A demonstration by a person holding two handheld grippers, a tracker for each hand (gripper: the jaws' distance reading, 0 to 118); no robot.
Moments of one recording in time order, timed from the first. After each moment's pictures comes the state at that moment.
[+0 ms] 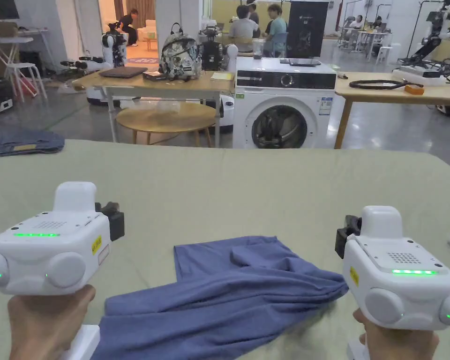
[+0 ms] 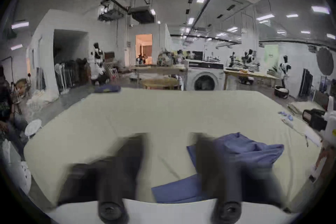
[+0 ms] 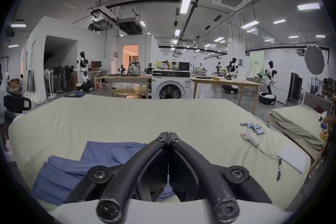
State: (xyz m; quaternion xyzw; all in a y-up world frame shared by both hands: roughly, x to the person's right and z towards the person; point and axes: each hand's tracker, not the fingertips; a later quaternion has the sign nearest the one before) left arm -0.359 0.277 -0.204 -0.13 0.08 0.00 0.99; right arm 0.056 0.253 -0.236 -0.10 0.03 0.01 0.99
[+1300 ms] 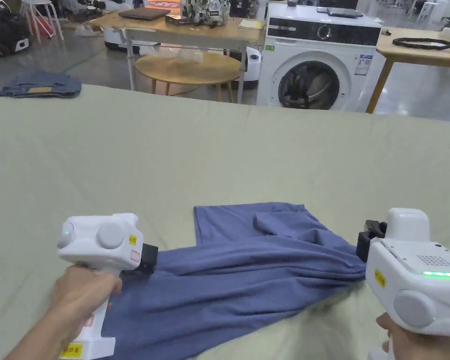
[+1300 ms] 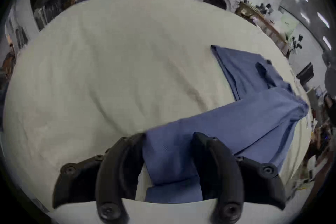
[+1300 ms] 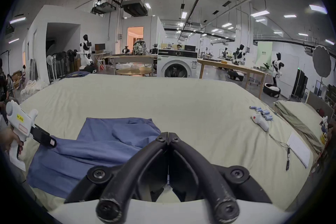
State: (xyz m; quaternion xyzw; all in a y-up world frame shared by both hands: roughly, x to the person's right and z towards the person) left arm -0.412 0.102 -0.316 -0.50 0.02 0.08 0.86; right arm 0.042 0.206 -0.265 -0.19 0.04 0.04 0.98
